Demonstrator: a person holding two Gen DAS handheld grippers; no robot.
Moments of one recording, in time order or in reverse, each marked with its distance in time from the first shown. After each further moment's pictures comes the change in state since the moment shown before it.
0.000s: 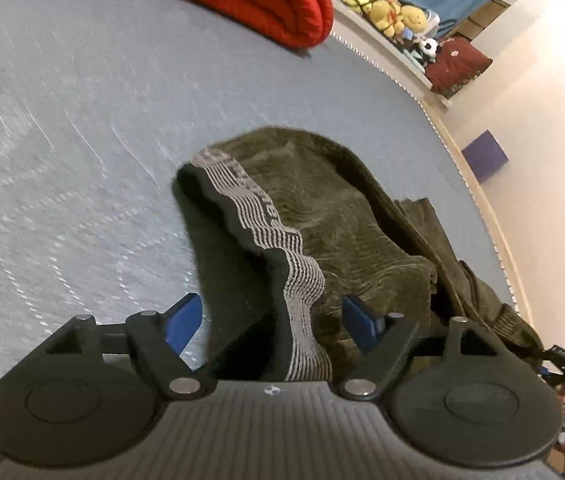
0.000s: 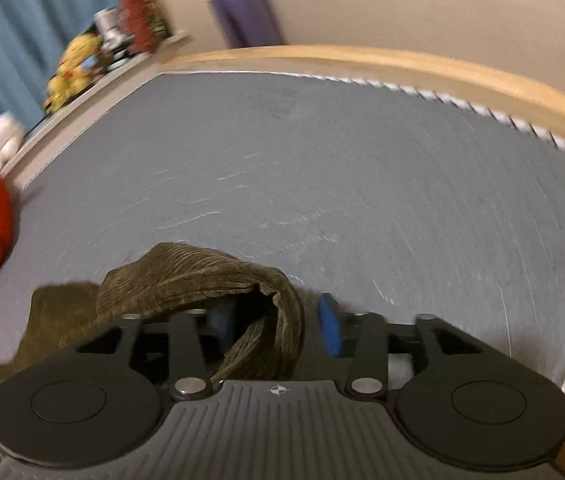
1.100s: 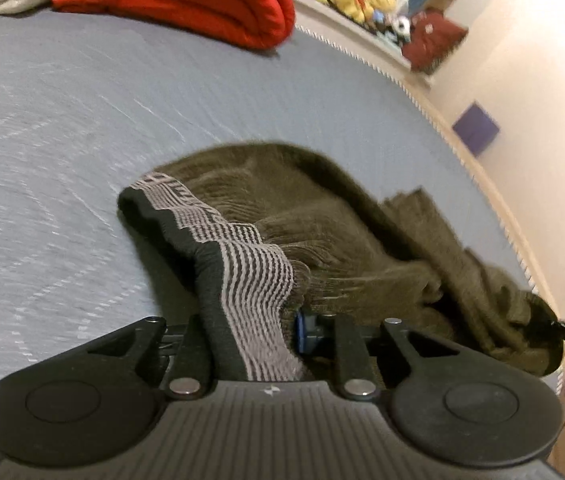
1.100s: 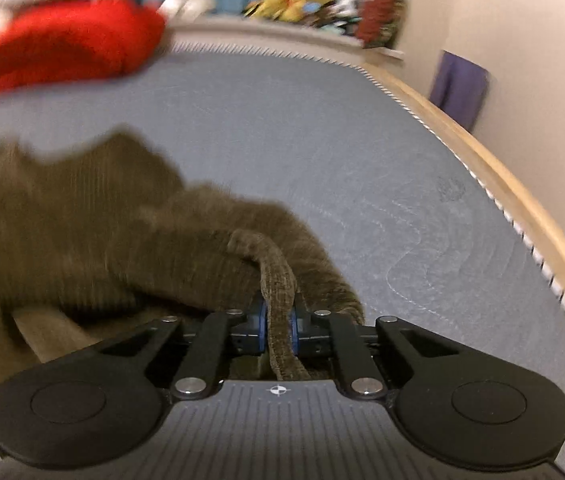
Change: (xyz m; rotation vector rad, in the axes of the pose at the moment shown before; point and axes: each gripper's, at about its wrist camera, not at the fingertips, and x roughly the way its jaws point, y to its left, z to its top) left arm 0.020 -0.022 0.019 0.139 -0.059 0.013; right arm 0.005 0.074 -0.018 -0.681 -0.049 0.160
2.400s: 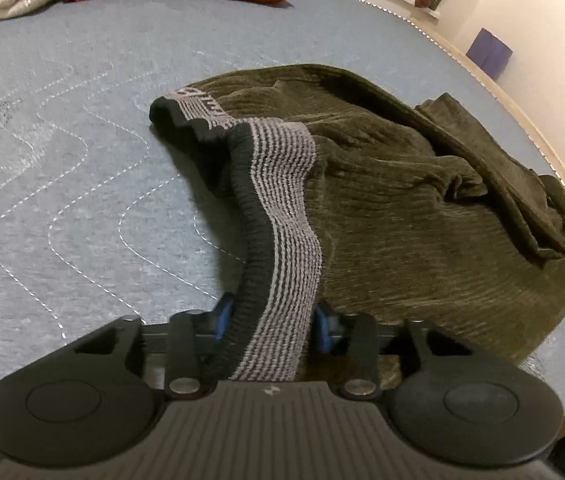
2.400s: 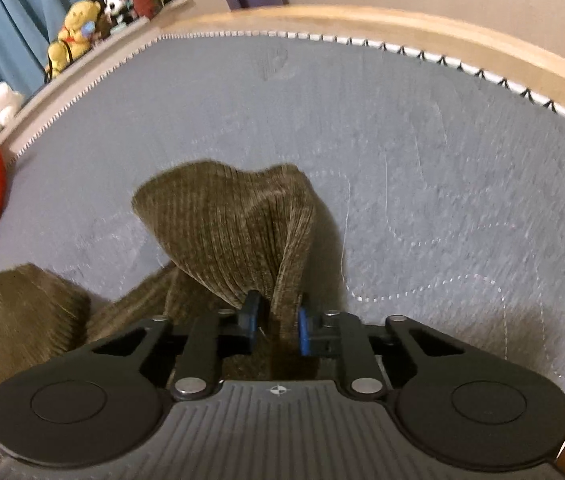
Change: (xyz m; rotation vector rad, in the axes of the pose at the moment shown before) left arm -0.027 0.045 -0.072 0.184 0.109 0.118; right arm -0.012 -0.073 -0.047 0.713 0.125 -0.147
